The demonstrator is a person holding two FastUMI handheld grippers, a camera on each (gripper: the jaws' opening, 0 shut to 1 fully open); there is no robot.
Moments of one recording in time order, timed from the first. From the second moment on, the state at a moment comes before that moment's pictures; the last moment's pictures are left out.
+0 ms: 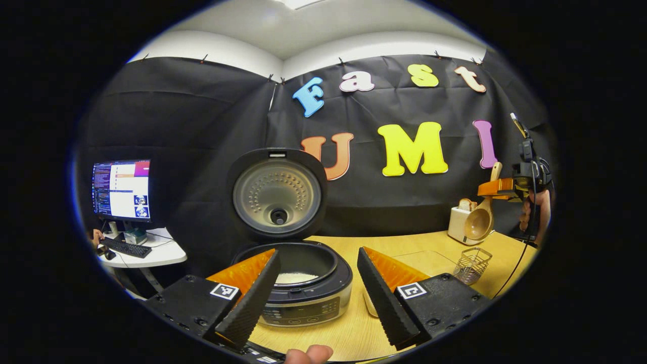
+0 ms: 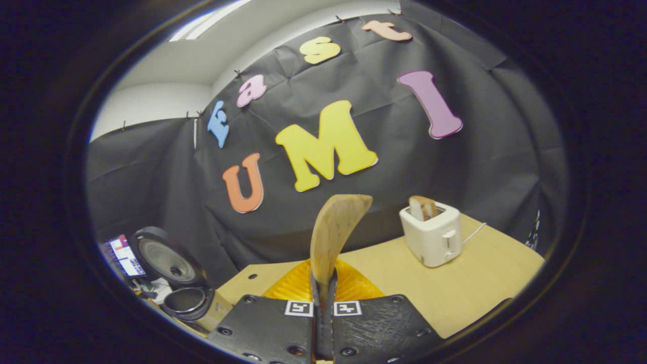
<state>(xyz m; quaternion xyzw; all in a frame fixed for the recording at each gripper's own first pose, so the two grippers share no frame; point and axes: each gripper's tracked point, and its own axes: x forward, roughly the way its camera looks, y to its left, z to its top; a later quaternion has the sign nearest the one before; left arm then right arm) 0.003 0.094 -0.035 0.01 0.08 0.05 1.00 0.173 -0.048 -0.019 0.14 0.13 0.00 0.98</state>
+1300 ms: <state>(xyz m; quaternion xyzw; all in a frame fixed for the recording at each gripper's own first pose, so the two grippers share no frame) -0.005 0.105 -0.027 -0.01 0.08 0.05 1.00 0.170 -0.053 -0.155 0.09 0.17 -0.04 0.98</state>
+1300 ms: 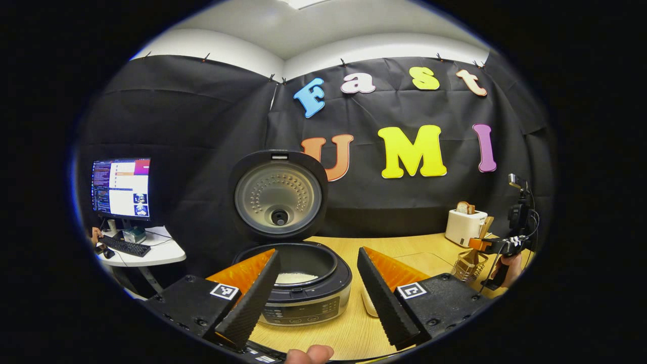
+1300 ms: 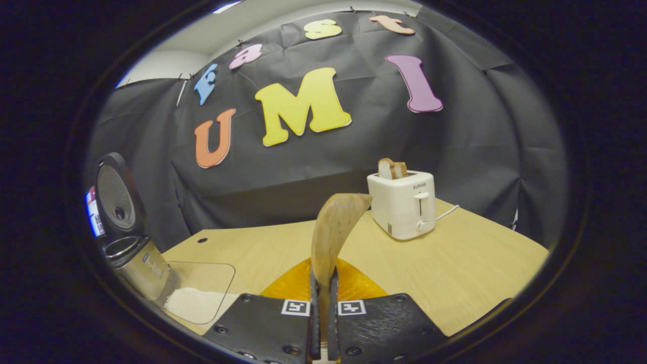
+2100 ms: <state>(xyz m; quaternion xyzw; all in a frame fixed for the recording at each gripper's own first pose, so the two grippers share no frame) -0.002 0.092 -0.013 -0.01 0.05 0.06 1.00 0.103 -0.082 -0.153 0.08 0.18 -0.05 0.98</state>
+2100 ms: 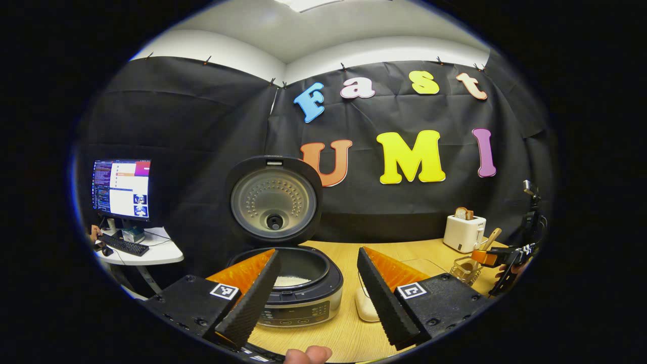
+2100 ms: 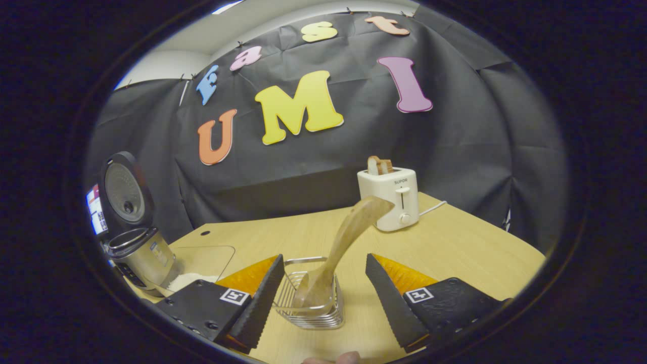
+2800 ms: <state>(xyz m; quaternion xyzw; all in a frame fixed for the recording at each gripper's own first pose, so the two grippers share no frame) 0.134 0.155 0.149 0.02 0.05 0.10 0.99 0.028 -0.043 -0.100 0.01 0.13 0.05 0.99</state>
